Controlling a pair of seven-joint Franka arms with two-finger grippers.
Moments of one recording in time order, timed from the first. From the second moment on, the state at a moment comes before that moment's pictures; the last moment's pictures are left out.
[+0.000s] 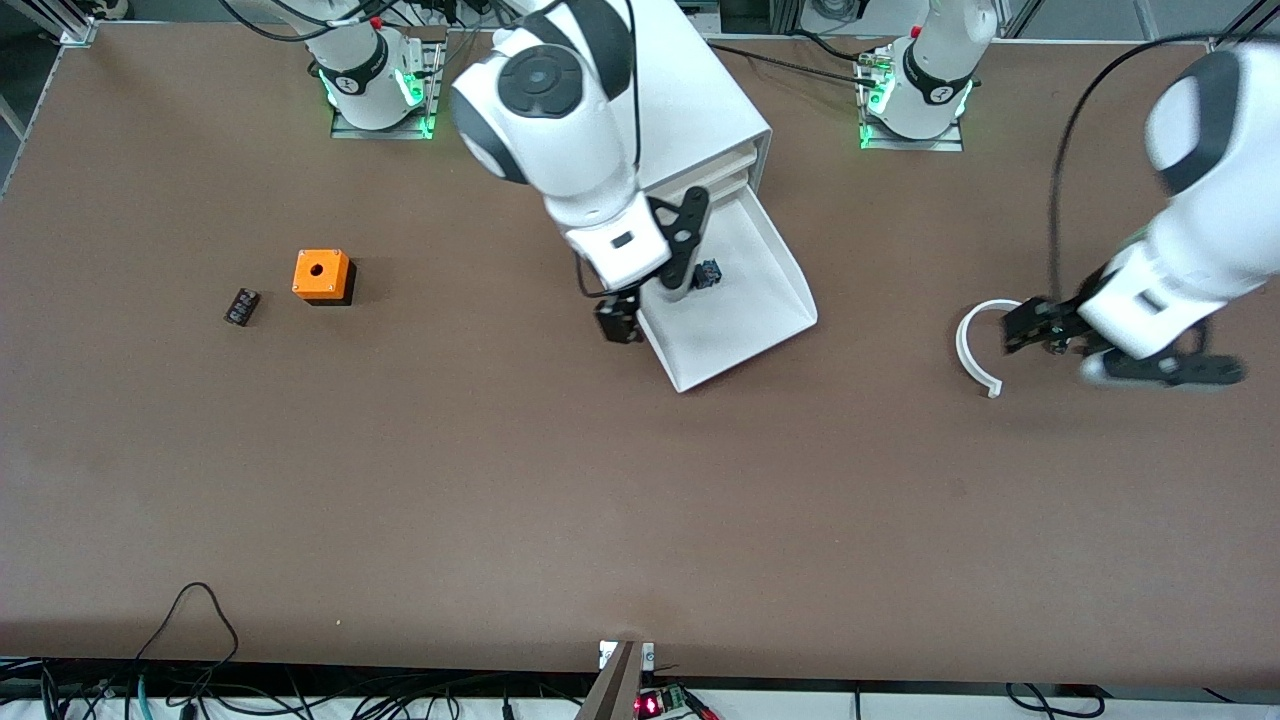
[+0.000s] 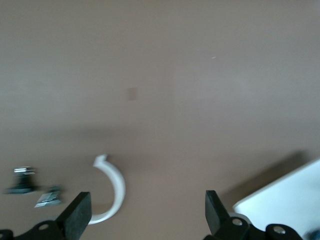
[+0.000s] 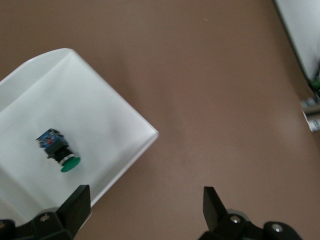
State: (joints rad) left arm 0.03 0.23 -0.19 -1.66 0.03 1.91 -0.20; right arm 0.54 0.53 0.22 -1.29 -0.06 2.07 -0.42
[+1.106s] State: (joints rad) left arm -0.25 0.54 -0.22 -1.90 -0.08 2.41 -0.66; right arm 0.29 0.38 -0.08 -1.41 -0.06 1.76 0.25
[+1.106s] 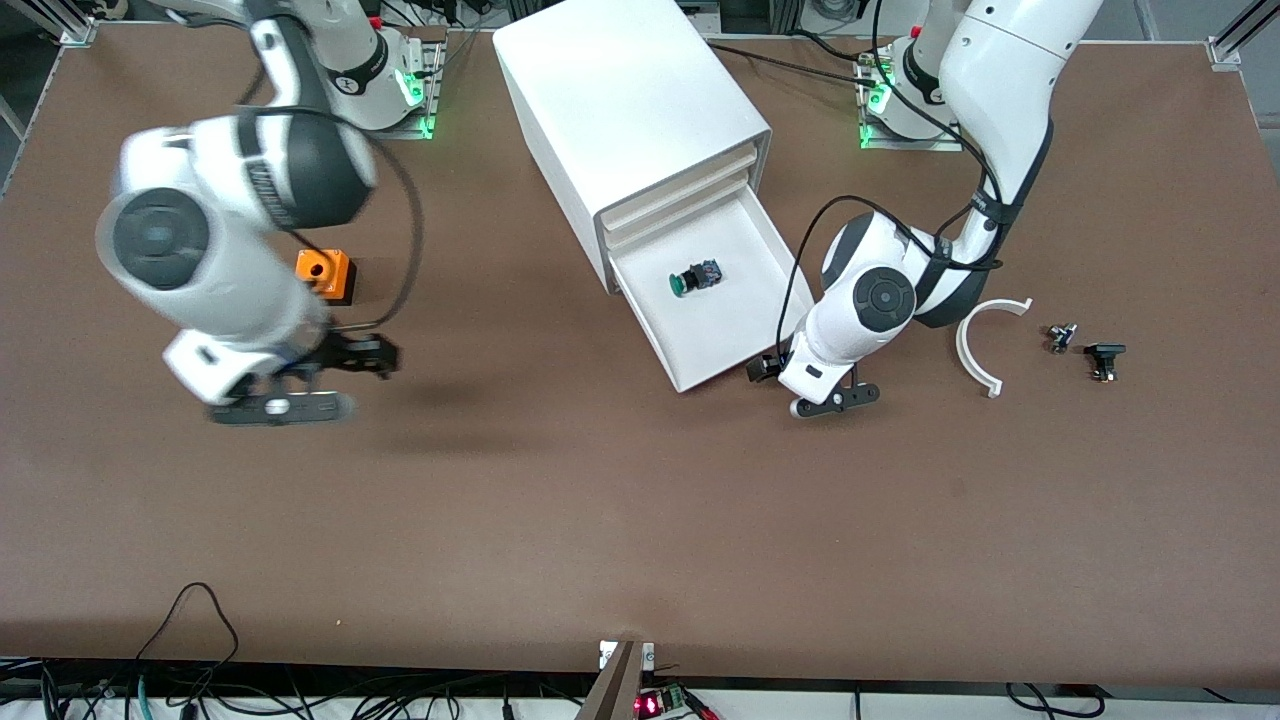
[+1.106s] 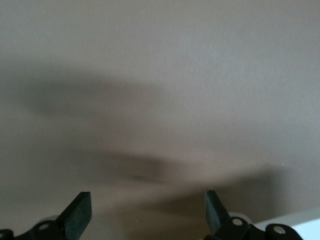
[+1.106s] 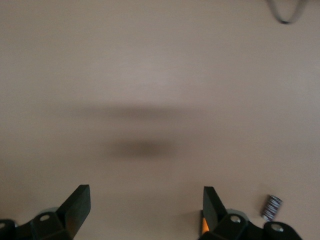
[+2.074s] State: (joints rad) left arm -0.27 0.46 -0.48 -2.07 -0.13 2.36 -0.68; right arm 0.04 0.16 -0.02 -1.51 -0.05 1.65 0.02
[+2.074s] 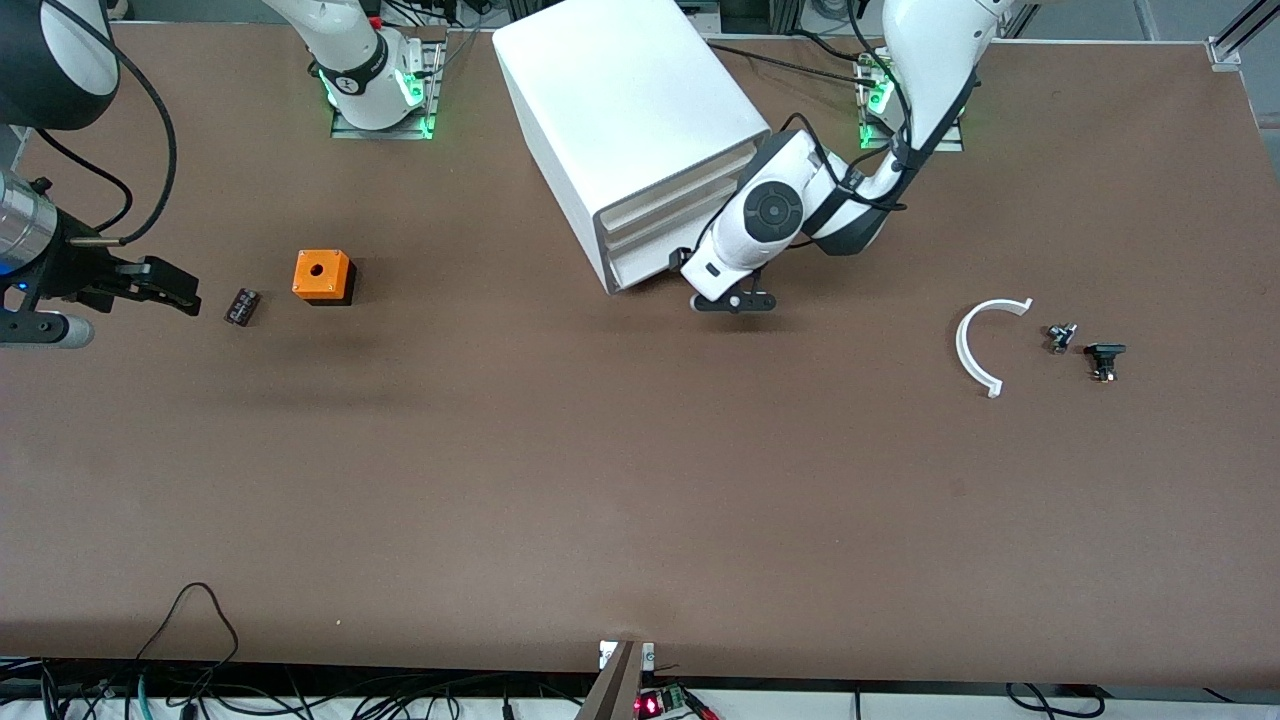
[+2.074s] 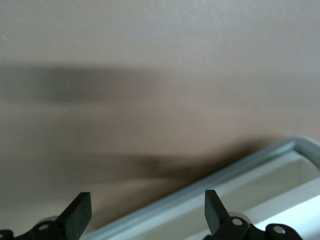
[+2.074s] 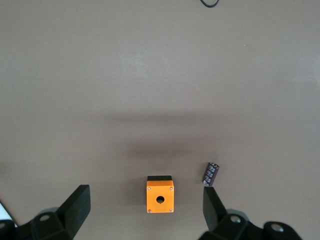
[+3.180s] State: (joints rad) left arm -0.04 0.25 -0.39 -1.94 -0.13 2.29 -0.64; right arm 0.04 -0.06 -0.01 -1.79 -0.05 1.73 0.00
